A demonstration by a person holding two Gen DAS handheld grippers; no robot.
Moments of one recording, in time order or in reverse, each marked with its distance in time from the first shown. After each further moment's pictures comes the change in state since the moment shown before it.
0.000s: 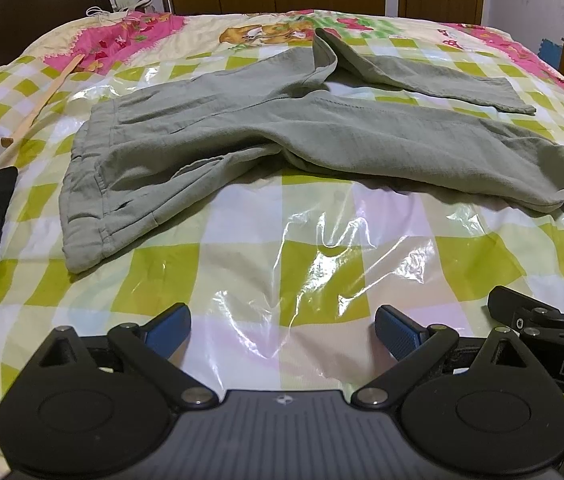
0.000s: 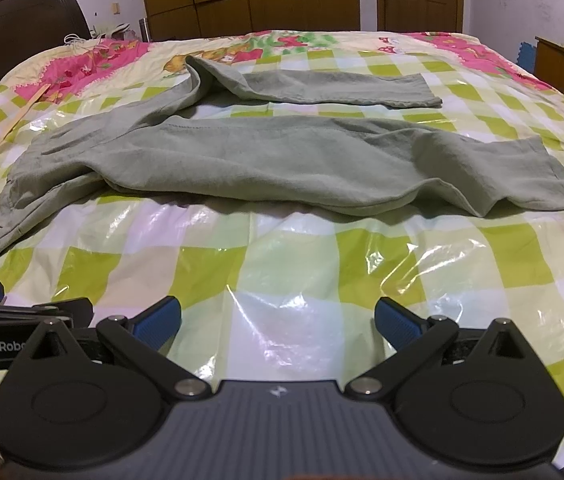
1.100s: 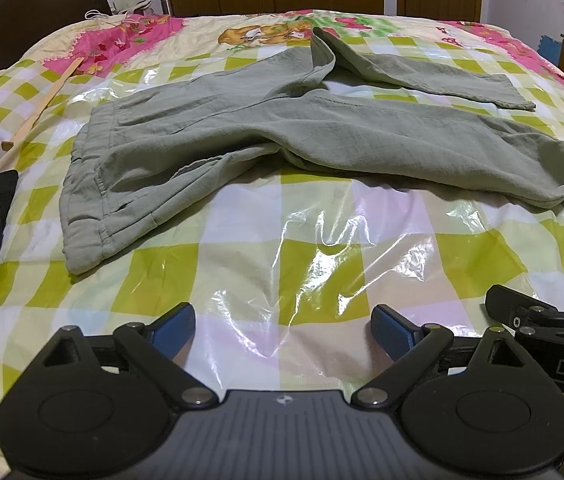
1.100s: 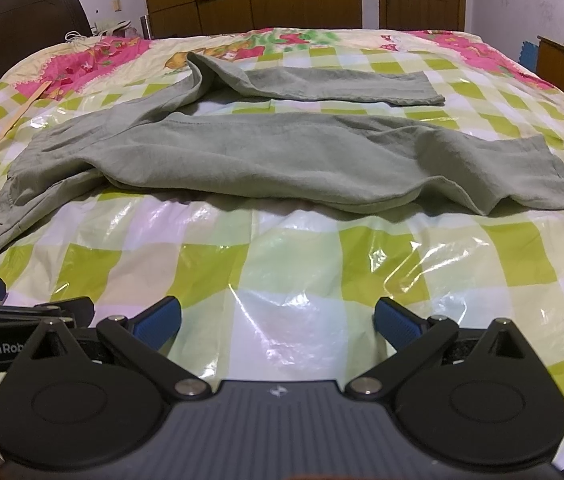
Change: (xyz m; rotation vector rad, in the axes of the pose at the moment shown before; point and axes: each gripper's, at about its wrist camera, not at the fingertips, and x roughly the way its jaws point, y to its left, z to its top) left arm 0.001 0.000 -0.003 0.009 -0.004 0.005; right arm 0.002 0.000 -0.001 -0.007 0.005 0.000
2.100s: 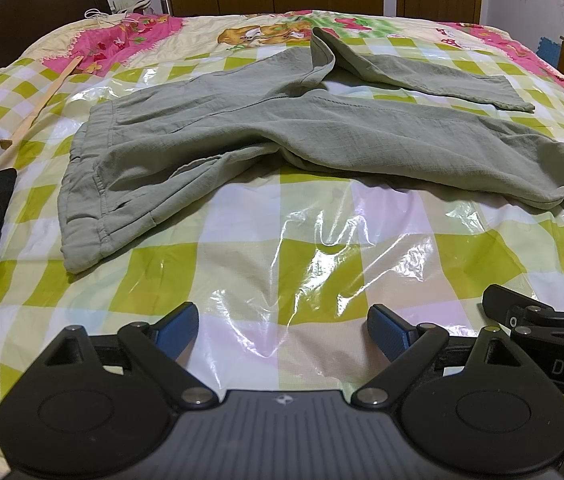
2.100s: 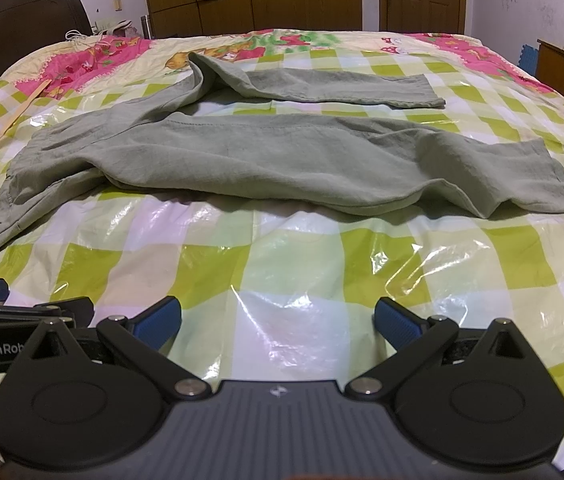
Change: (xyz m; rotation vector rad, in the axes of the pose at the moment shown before) left arm 0.000 -0.001 0.000 0.000 0.001 0.000; right arm 0.000 0.002 0.000 -0.002 -0.001 -0.003
